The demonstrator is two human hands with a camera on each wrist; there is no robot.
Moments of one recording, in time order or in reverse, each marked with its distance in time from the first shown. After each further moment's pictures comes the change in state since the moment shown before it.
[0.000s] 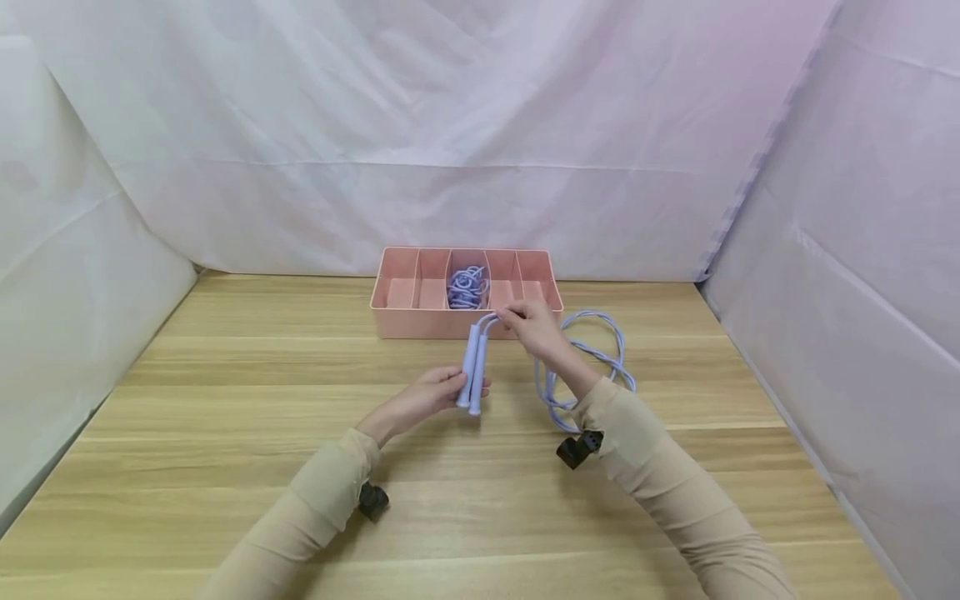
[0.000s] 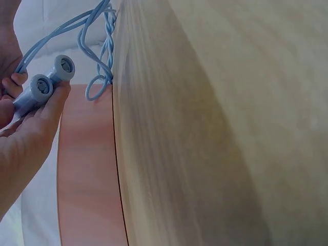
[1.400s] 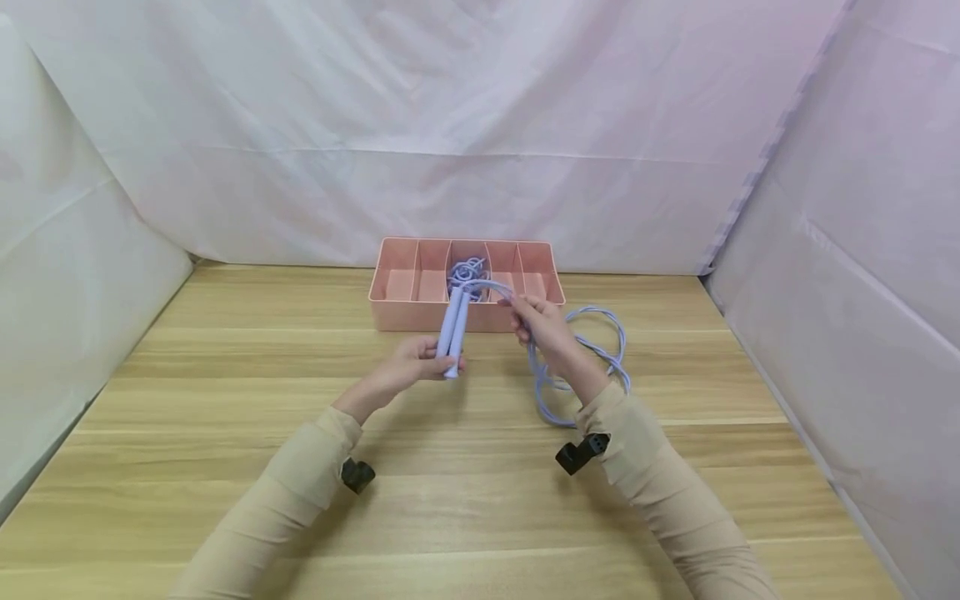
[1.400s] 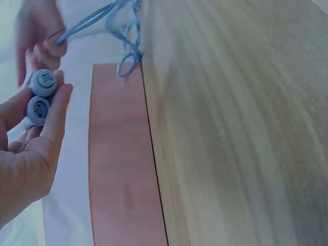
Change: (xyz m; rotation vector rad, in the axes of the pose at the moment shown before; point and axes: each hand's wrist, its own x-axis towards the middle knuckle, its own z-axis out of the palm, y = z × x) left_hand -0.007 0.031 -0.017 0.155 0.173 0.008; right_hand -0.002 0.018 -0.004 0.485 -0.060 0.173
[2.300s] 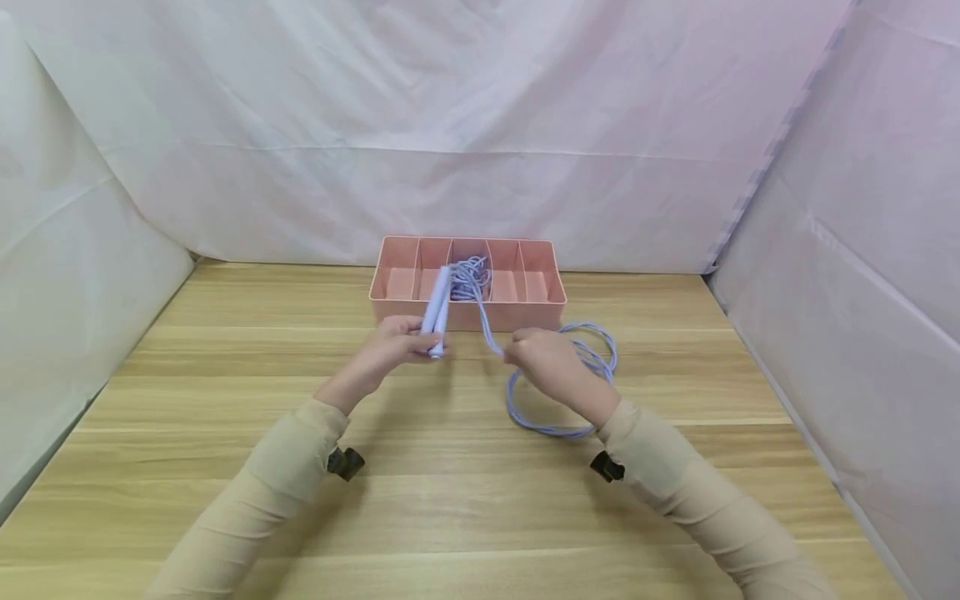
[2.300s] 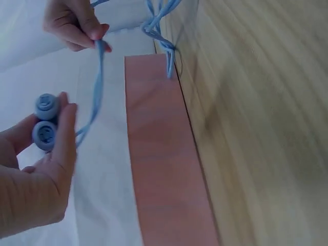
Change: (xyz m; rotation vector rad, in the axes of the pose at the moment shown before) left_hand -0.007 0.036 -0.009 0.016 0.188 -0.056; right_hand -0.032 0.008 0.000 -1.422 -0.104 -0.797
